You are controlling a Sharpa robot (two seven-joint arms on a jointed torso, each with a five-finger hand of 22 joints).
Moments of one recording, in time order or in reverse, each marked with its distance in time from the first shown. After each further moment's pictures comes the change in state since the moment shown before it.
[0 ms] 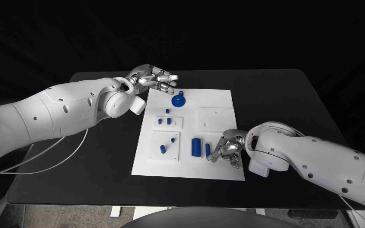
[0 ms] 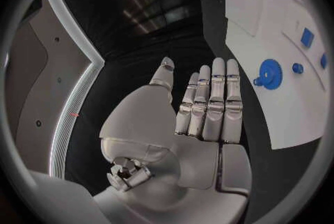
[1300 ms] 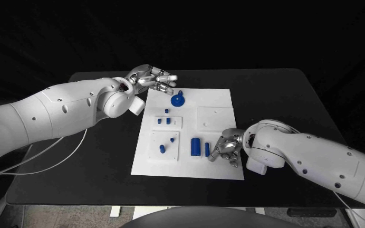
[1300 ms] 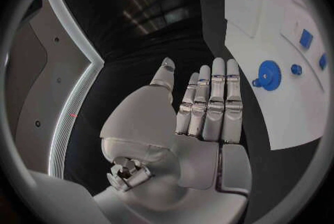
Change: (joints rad) left arm 0.000 0.000 -0.001 0.000 -0.004 0.007 -0.006; left_hand 0.003 0.010 0.000 0.000 0.000 0.000 0.000 0.000 0.000 0.000 0.000 0.000 0.000 0.000 0.000 0.000 -0.001 0.000 0.000 0.000 0.000 -0.001; right arm 0.001 0.026 0.004 -0.035 0.018 0.011 -0.042; right_hand -0.052 -0.002 0.207 -0.096 0.064 0.022 -0.014 0.002 0.019 0.000 -0.007 0.000 0.002 0.000 0.000 0.000 -0.003 0.000 0.000 0.000 -0.001 -0.002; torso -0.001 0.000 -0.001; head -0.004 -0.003
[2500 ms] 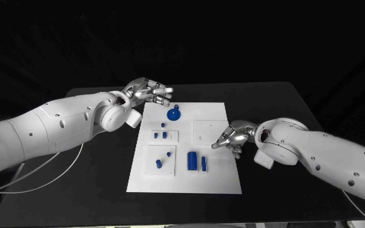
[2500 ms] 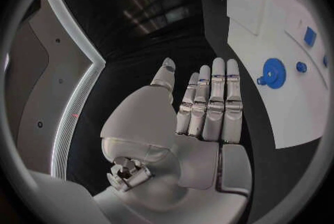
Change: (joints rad) left arm 0.000 0.002 -0.001 -0.016 0.009 -0.013 0.010; left_hand 0.004 0.004 -0.003 -0.008 0.004 0.004 -0.003 0.000 0.000 0.000 0.000 0.000 0.000 0.000 0.000 0.000 0.000 0.000 0.000 0.000 0.000 0.000; right arm 0.024 -0.056 0.089 -0.089 0.043 -0.033 0.270; right_hand 0.123 -0.068 -0.300 0.107 0.066 -0.037 0.028 -0.011 -0.025 -0.044 0.007 -0.095 -0.086 -0.019 0.004 -0.148 -0.111 0.000 0.000 0.000 -0.184 -0.078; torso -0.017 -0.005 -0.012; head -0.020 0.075
